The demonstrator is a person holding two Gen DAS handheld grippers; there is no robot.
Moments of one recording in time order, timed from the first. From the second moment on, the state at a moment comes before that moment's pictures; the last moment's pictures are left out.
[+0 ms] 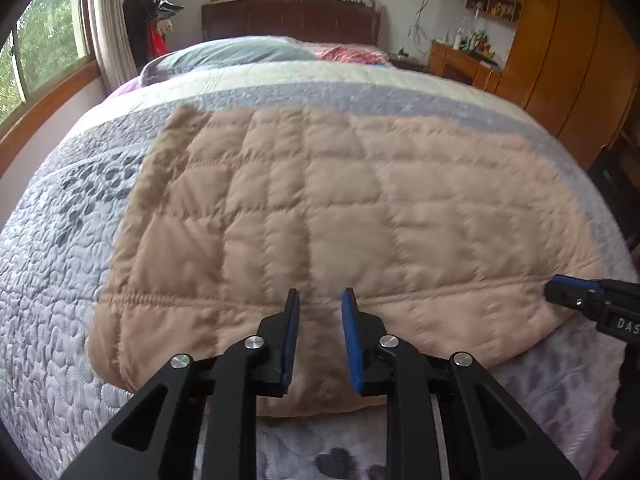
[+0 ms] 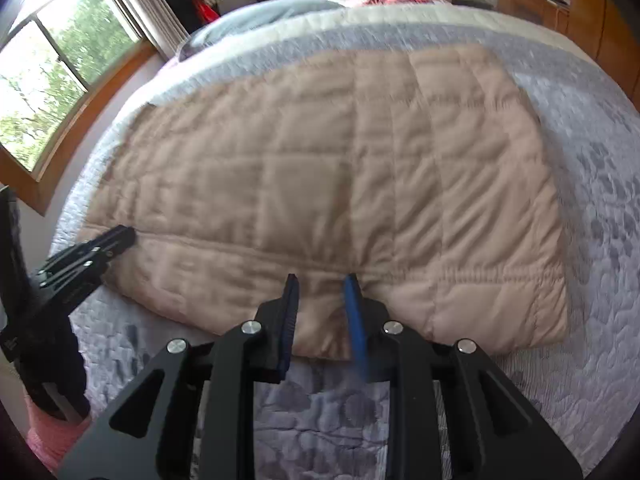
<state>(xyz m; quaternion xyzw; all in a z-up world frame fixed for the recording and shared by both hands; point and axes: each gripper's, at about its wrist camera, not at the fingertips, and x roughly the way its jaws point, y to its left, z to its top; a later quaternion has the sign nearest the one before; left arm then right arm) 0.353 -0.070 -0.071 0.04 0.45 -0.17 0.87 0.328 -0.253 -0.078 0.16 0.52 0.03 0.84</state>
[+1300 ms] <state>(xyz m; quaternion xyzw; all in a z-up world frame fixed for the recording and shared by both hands) 0.444 0.050 -0.045 -0.03 0.49 -0.14 0.86 0.346 -0.400 -0.073 0.26 0.48 -0.01 0.84</state>
